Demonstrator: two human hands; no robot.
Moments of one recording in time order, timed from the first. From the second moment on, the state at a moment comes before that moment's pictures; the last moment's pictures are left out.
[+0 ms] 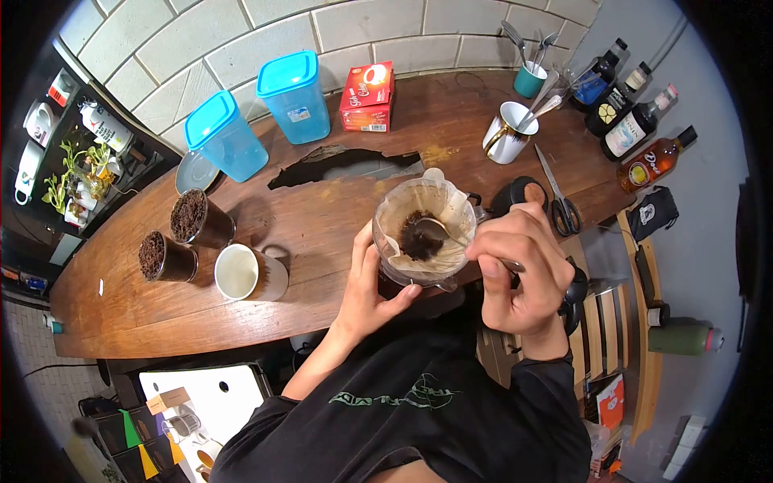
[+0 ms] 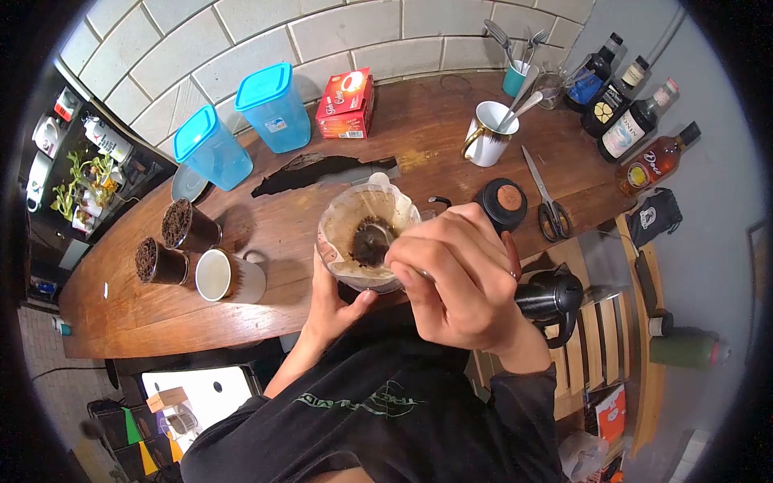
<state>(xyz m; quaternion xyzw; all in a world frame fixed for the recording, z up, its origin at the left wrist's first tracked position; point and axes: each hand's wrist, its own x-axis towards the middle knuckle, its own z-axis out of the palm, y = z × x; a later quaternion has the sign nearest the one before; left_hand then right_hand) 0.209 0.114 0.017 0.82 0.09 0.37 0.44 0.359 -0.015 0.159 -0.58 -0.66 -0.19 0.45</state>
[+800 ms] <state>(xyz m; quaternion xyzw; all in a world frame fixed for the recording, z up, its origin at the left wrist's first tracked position) 0.209 0.114 0.017 0.81 0.10 0.37 0.44 0.358 -0.013 0.157 -0.57 -0.67 -0.17 0.45</state>
